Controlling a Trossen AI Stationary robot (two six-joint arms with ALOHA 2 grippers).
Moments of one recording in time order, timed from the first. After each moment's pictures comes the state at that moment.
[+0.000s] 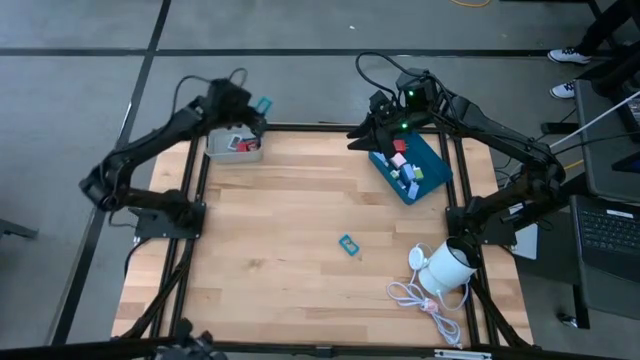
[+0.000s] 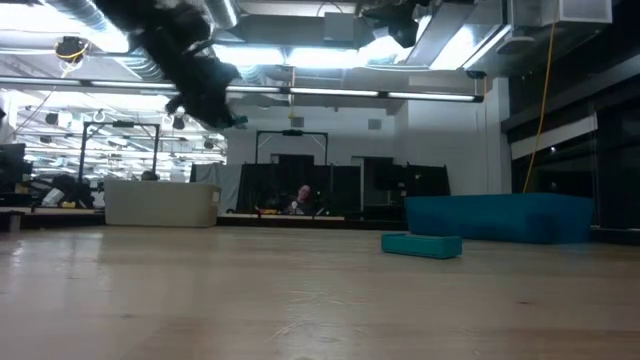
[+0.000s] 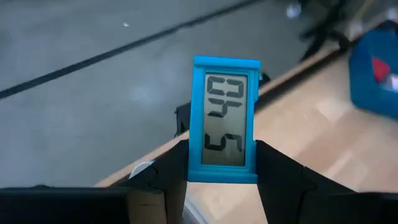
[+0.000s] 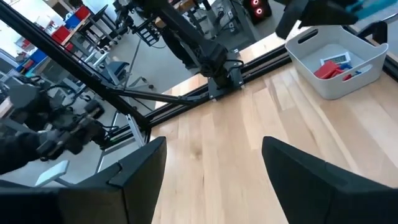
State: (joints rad) left arm 0.91 1.22 0.97 -0.38 0.02 -0.10; right arm -0.47 1.42 1.51 -0.56 -0.66 0.30
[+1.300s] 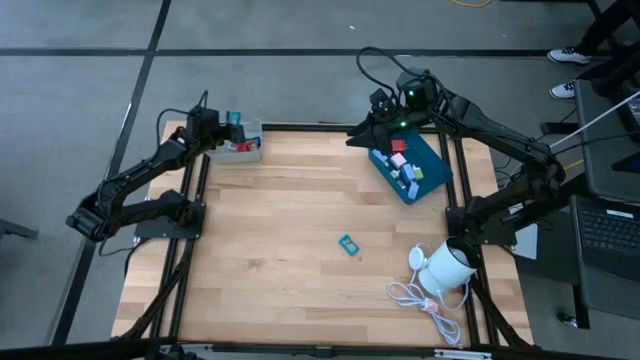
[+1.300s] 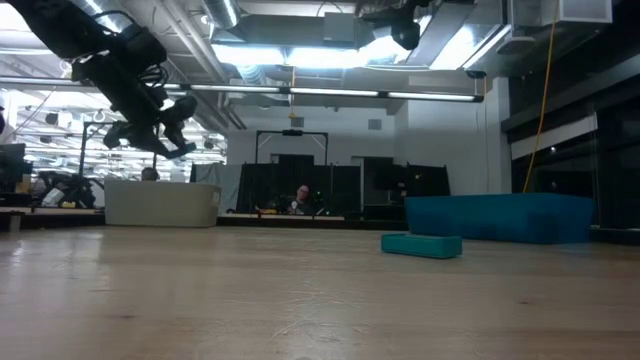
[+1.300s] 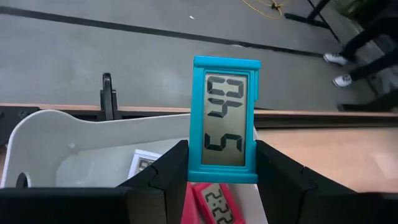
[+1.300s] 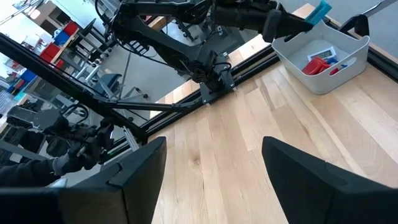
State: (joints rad) left arm 1.06 0.96 0.52 -0.15 -0.07 -0.48; right arm -0.47 1.42 1.51 -0.55 -0.61 0.39
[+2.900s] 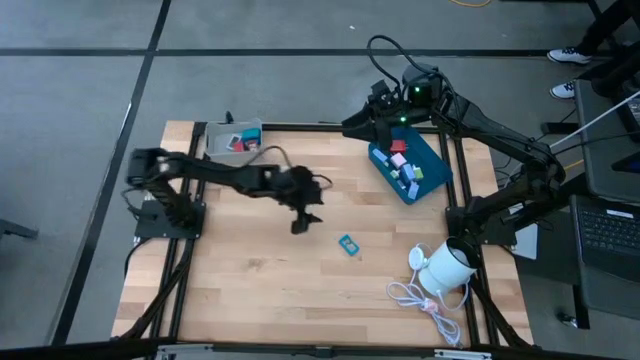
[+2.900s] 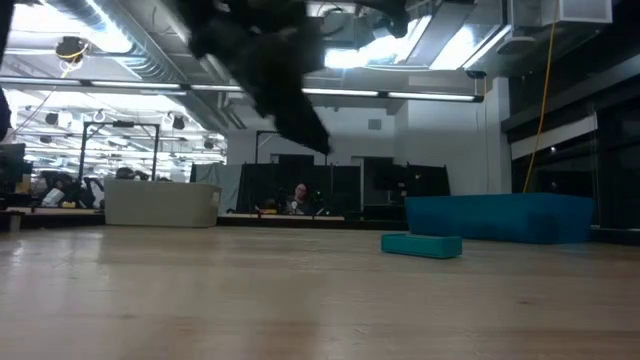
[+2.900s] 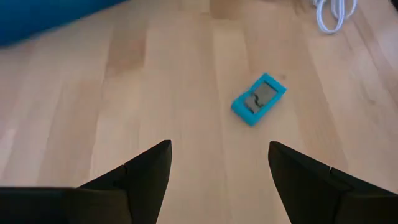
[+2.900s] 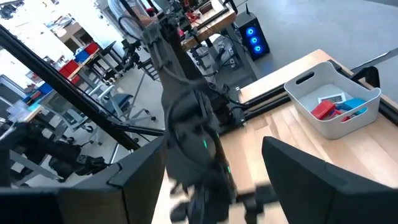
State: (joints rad) left arm 0.10 1.62 1.03 -0.17 0.15 0.02; right arm -0.47 1.42 1.50 -0.38 -0.62 0.41
